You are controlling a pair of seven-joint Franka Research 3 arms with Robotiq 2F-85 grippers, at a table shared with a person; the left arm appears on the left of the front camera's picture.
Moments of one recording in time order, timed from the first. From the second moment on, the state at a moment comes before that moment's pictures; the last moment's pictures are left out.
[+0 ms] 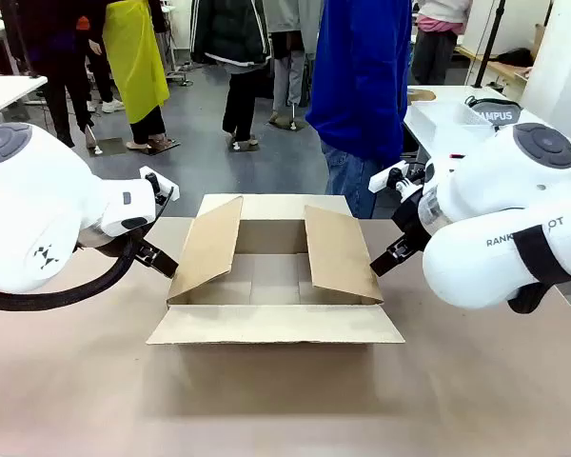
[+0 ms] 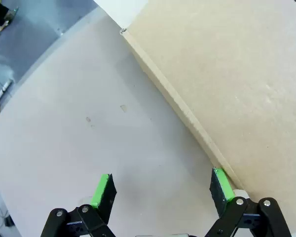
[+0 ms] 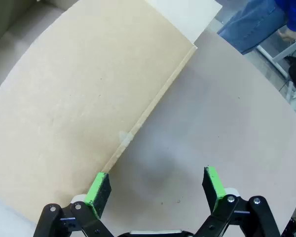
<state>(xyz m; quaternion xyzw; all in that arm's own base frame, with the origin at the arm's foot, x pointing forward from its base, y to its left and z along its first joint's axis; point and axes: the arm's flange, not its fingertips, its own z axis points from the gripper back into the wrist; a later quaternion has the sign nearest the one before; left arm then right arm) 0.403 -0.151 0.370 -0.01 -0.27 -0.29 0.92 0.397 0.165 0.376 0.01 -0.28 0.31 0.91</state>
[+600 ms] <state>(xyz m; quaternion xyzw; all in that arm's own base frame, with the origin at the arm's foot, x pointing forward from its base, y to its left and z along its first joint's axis) 0.403 -0.151 0.370 -0.01 -0.27 -0.29 0.92 0.397 0.165 0.376 0.01 -0.28 0.31 0.91</state>
